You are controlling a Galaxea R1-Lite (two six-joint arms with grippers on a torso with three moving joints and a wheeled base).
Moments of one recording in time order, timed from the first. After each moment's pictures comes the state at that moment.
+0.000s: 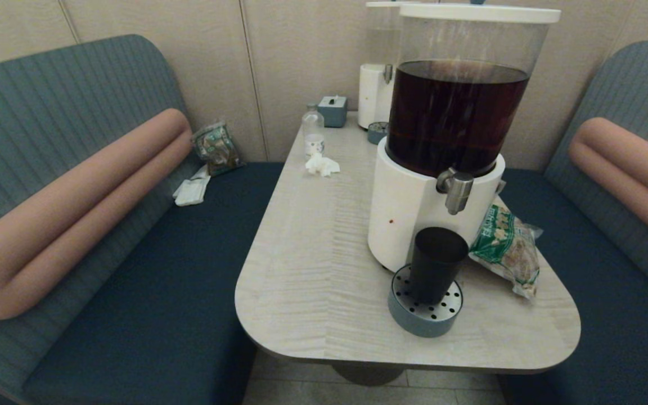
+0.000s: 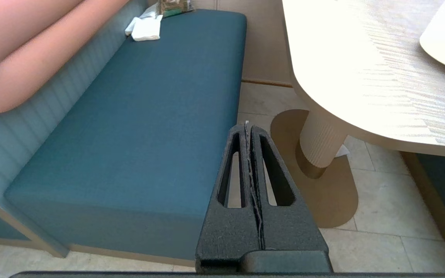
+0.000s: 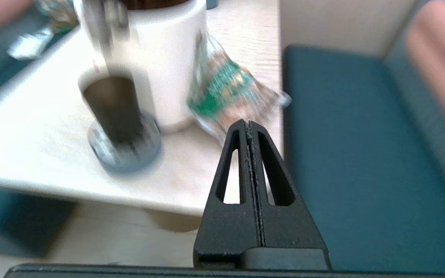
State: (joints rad) left arm 0.00 0.00 0.00 -0.01 0.02 -0.09; right arm 0.01 0.53 -0.70 0.18 0.03 0.01
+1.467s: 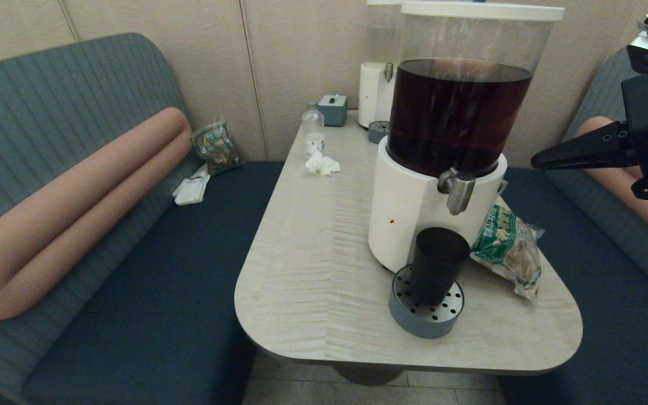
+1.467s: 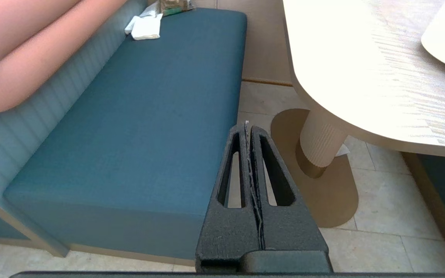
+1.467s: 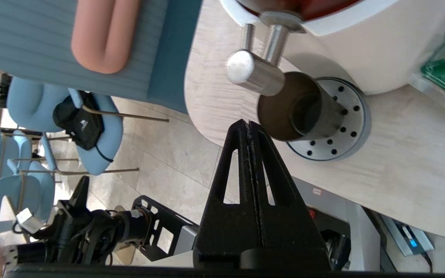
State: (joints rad) left arm 0.00 0.00 0.00 -0.01 0.02 -0.09; right arm 0.19 1.52 -1.70 0.73 0.48 0.46
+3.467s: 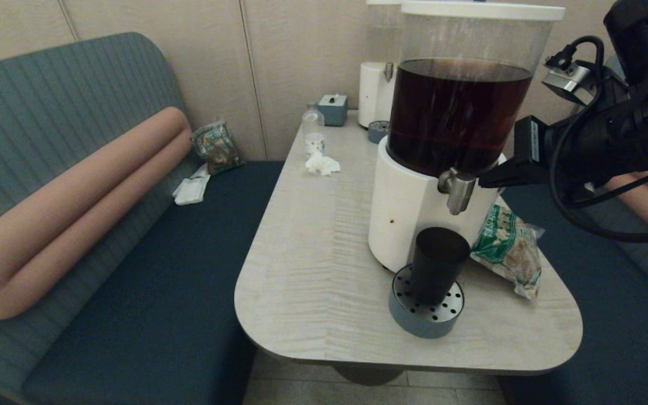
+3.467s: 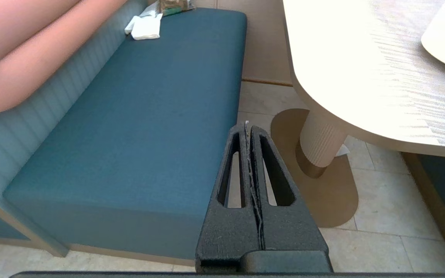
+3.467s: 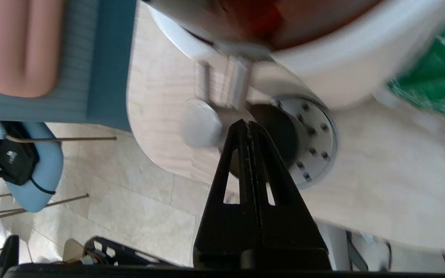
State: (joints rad) left arm 0.00 0.00 0.00 -0.01 0.02 -0.09; right arm 0.38 1.67 -1.74 0.68 0.13 0.52
